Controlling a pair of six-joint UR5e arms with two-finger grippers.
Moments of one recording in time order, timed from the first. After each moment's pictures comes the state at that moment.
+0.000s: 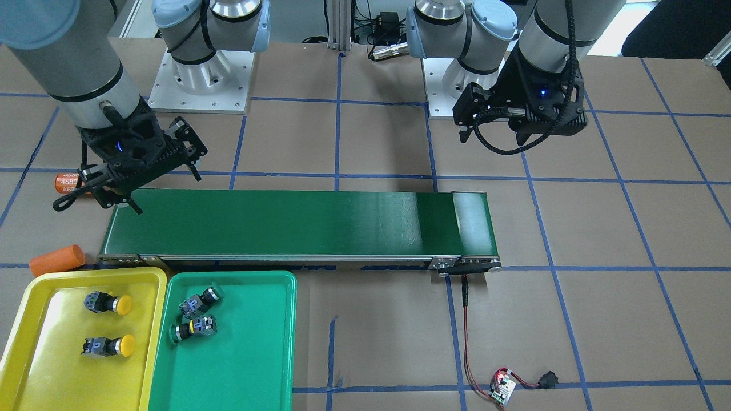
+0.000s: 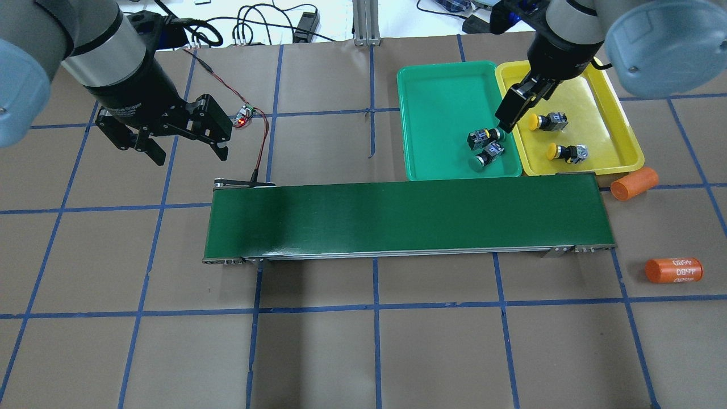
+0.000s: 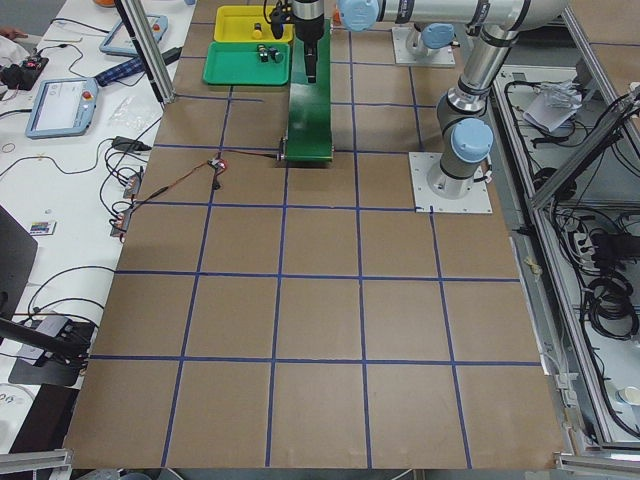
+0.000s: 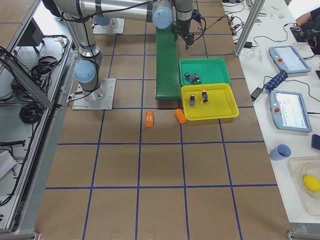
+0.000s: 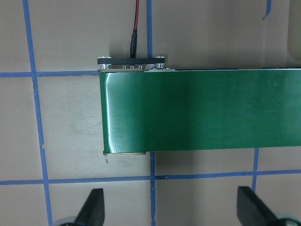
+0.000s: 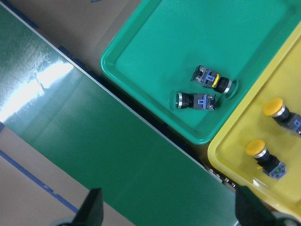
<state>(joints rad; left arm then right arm) -1.54 -1.55 -1.59 -1.64 1.52 0.03 1.55 -1.47 1.55 -1.69 -1.53 -0.61</state>
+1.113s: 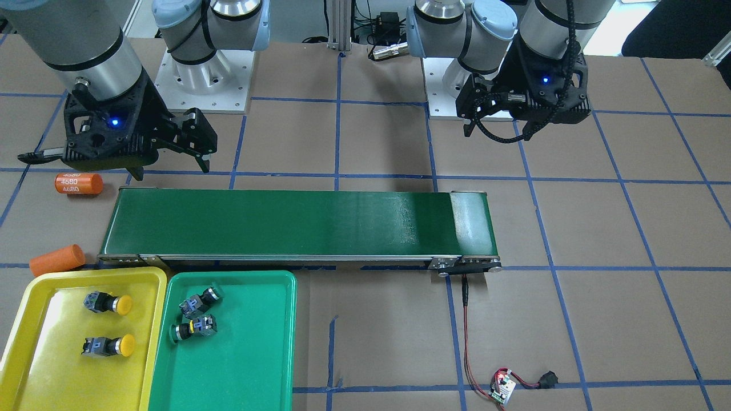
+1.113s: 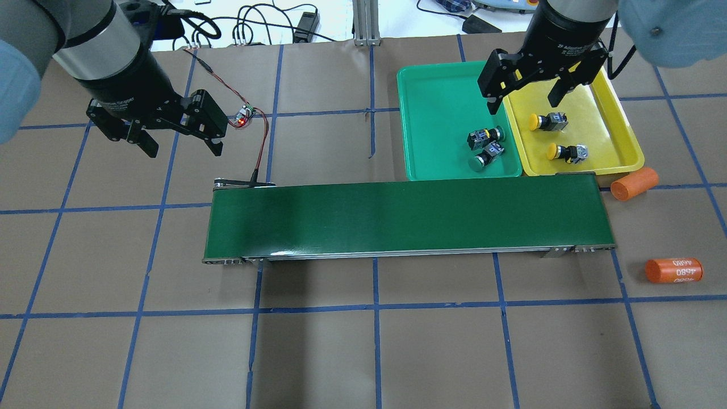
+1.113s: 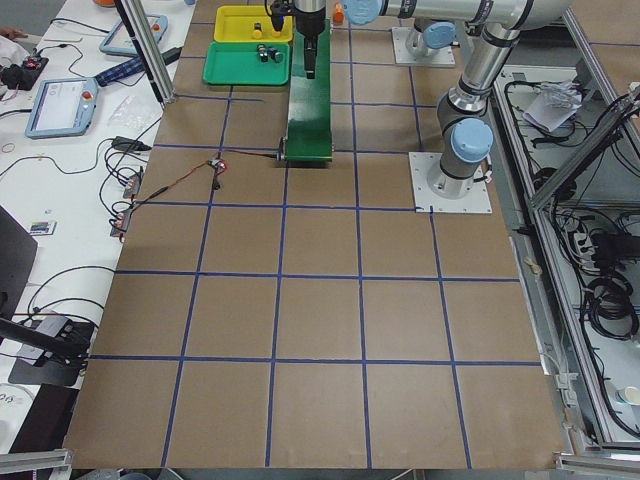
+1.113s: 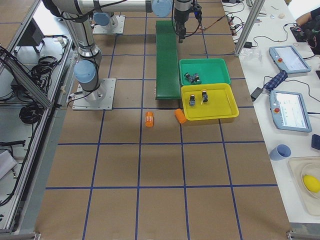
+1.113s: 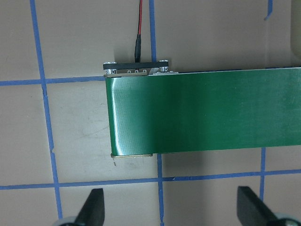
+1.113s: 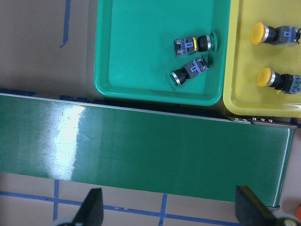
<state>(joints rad) -1.55 -1.53 -1.57 -1.63 1.55 0.05 1.57 -1.47 1.47 -1.58 -1.52 -0.12</state>
